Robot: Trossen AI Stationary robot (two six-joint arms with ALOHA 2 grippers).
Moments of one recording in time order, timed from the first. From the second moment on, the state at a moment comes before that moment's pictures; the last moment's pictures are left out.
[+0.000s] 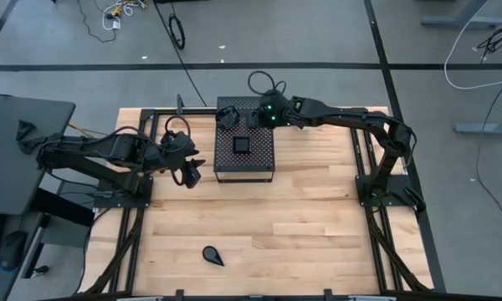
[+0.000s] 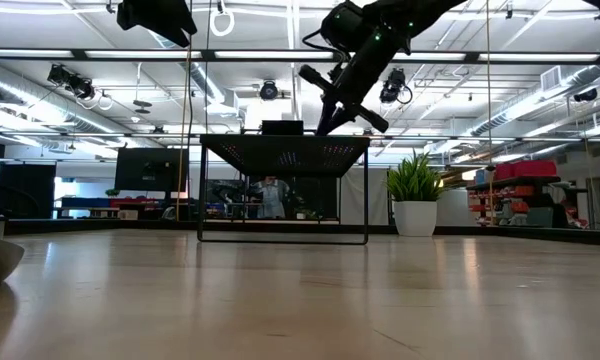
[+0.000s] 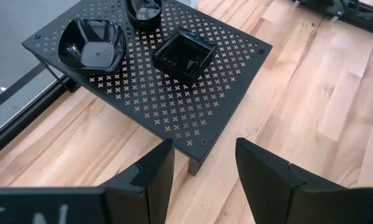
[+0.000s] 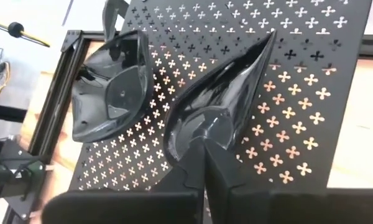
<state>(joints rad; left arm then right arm) -0.14 1.09 1.20 -0.95 -0.49 -0.57 -0.39 1.79 1.50 -0.52 0.13 0.92</state>
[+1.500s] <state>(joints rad) -0.14 1.09 1.20 -0.94 -0.52 -0.56 -0.40 1.77 1.43 -0.36 0.04 0.84</state>
